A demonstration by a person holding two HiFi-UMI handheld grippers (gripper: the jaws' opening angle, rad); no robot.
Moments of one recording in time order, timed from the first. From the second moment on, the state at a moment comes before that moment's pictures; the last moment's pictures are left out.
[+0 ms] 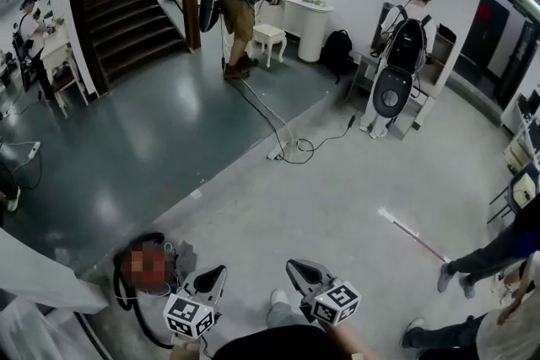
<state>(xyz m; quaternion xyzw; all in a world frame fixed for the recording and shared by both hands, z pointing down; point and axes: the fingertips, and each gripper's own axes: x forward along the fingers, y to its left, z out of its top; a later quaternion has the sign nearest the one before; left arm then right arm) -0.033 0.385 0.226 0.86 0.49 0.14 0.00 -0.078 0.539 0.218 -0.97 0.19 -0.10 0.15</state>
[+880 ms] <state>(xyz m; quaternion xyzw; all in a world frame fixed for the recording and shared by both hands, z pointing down) 0.078 0.347 0.230 0.95 0.26 0.16 0.05 0.106 0.488 0.221 -0.88 0.42 -0.15 0.13</state>
